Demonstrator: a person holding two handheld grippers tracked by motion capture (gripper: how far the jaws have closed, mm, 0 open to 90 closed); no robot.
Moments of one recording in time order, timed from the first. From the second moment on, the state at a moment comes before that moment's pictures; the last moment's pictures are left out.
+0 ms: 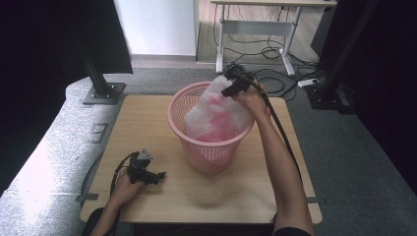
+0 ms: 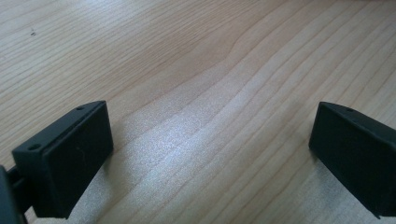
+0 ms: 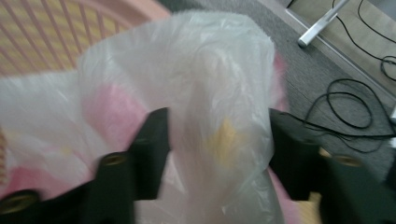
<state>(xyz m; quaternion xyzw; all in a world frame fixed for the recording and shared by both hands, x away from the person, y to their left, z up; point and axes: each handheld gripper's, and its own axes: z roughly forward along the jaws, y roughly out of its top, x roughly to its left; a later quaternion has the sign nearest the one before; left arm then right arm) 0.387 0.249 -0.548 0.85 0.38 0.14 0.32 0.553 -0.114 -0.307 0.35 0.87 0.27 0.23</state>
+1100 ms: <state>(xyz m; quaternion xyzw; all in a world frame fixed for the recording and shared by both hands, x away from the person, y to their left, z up) 0.388 0.248 -0.548 0.85 0.38 0.14 0.32 0.543 -0.146 -0.296 0.43 0.85 0.27 0.17</state>
